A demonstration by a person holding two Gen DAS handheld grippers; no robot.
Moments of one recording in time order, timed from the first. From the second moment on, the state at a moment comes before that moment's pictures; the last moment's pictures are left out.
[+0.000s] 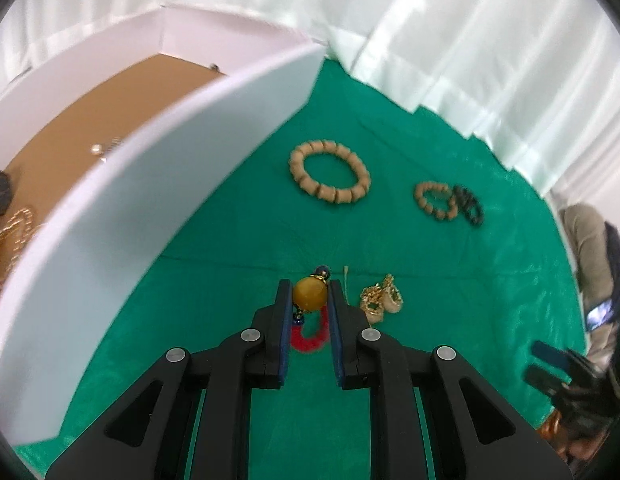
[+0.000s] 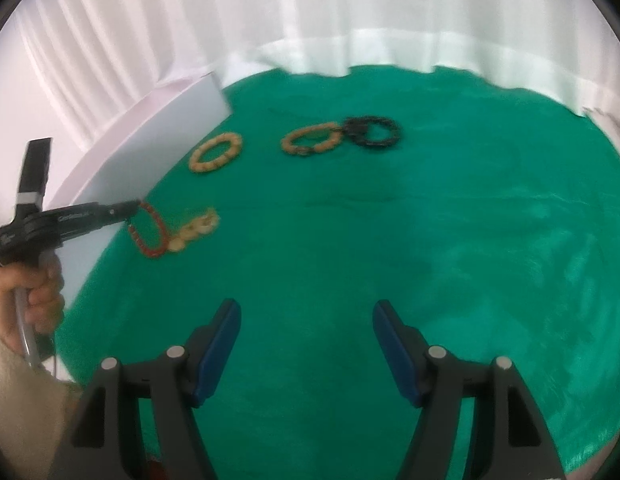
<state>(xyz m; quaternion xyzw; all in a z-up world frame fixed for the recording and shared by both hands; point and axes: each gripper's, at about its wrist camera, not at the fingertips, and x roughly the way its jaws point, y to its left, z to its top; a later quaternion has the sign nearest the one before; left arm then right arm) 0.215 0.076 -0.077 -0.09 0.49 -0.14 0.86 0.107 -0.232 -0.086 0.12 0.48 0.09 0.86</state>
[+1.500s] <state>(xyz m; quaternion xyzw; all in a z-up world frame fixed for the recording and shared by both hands) 0.164 0.093 -0.045 -0.10 0.48 -0.11 0.86 0.197 -0.120 -0.026 0.02 0.52 0.19 0.83</state>
